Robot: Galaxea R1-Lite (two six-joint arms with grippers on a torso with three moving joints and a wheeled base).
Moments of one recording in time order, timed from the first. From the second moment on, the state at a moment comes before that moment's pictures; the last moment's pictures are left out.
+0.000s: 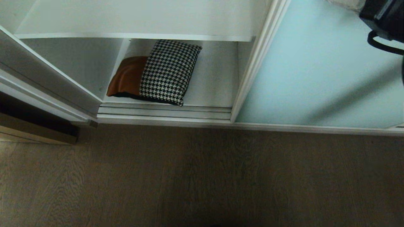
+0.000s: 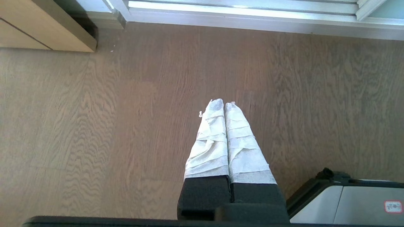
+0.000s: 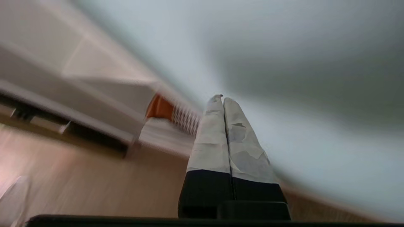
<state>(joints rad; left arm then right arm) 0.02 0.00 0.00 0.00 0.00 0.00 0.61 1.35 -1.32 -0.38 -0.12 0.18</state>
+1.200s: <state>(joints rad) 0.02 0.00 0.00 0.00 0.00 0.00 0.94 1.59 -1.55 -0.40 -0.29 0.14</state>
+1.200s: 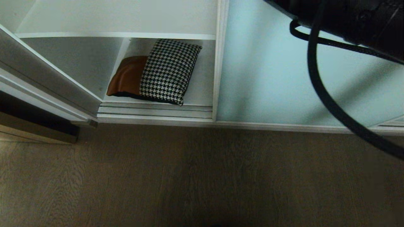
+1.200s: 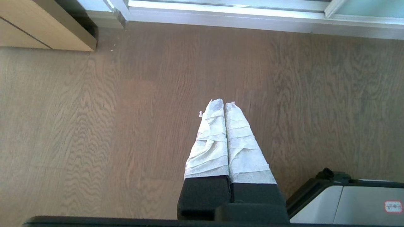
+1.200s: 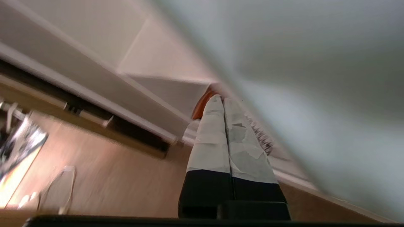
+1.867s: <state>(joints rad) 0.02 0.00 0.00 0.00 0.00 0.00 1.00 1.71 -1.62 -0.40 -0.32 0.13</state>
